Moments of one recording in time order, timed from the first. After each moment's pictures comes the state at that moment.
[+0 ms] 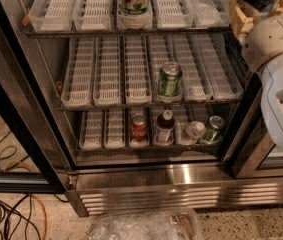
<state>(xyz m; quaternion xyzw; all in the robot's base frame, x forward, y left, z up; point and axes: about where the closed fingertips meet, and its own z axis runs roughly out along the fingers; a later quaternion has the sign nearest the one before) 0.577 -0.220 1.096 -0.14 0.50 -0.03 0.85</state>
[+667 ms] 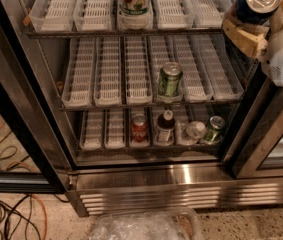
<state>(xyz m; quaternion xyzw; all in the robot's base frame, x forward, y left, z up) 0.547 -0.220 1.080 -0.24 0.53 -0.01 0.82</state>
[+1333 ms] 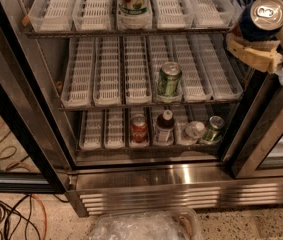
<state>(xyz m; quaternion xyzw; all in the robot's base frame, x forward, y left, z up) 0.519 -0.220 1.065 -0.31 0.53 0.02 0.79</state>
